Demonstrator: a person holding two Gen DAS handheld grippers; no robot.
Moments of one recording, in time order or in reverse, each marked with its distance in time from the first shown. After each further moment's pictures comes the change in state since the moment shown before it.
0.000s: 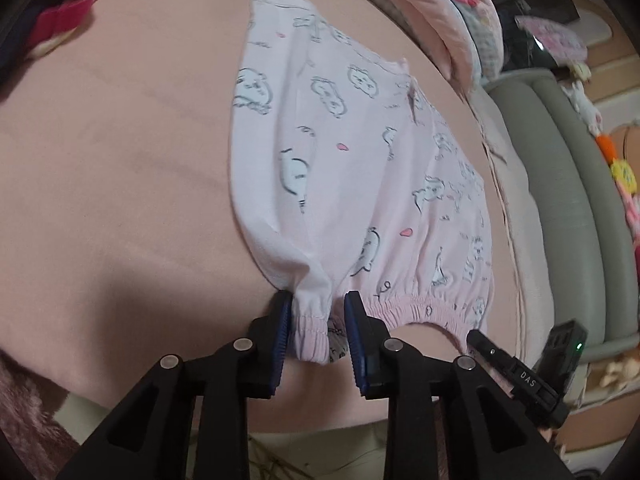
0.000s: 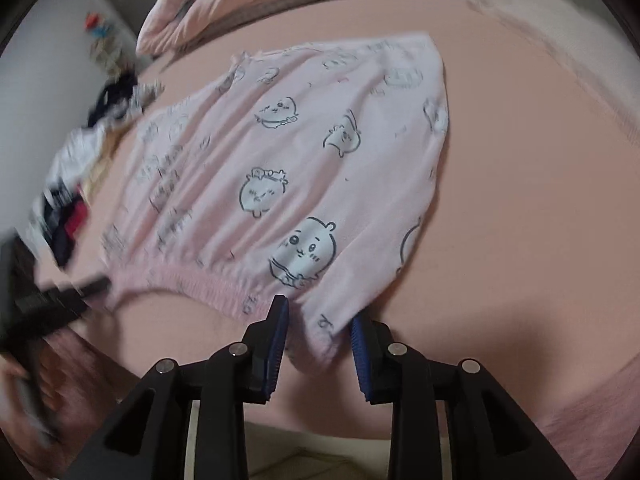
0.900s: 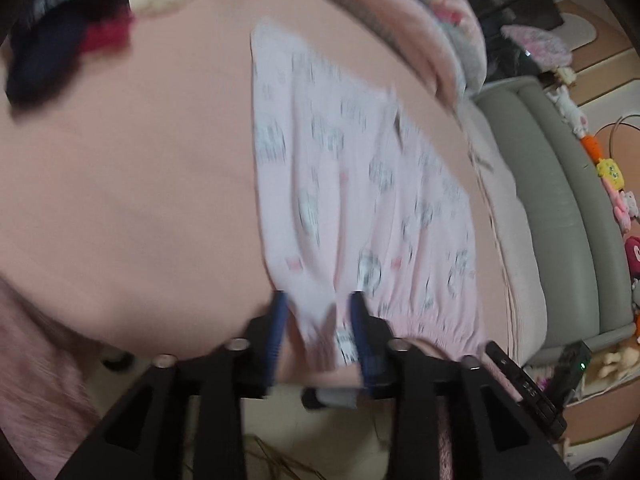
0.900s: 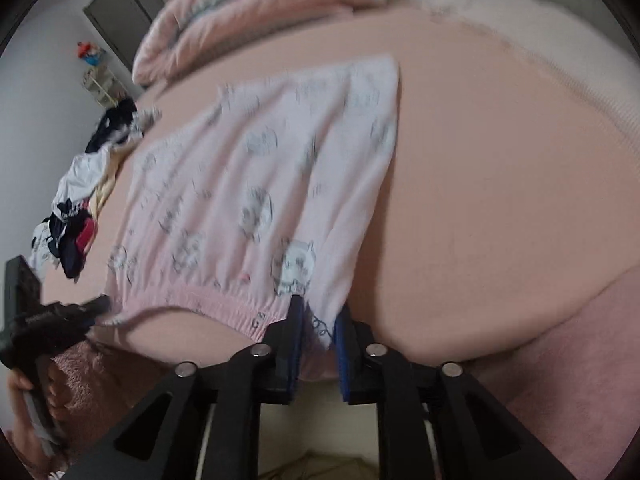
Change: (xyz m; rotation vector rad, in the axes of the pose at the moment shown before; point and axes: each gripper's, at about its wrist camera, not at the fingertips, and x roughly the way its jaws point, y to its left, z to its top) left arm -0.062 0.013 -0.008 0.048 -0.047 0.006; right arm -0.074 0.018 -0.042 -0.063 -0.167 -0.154
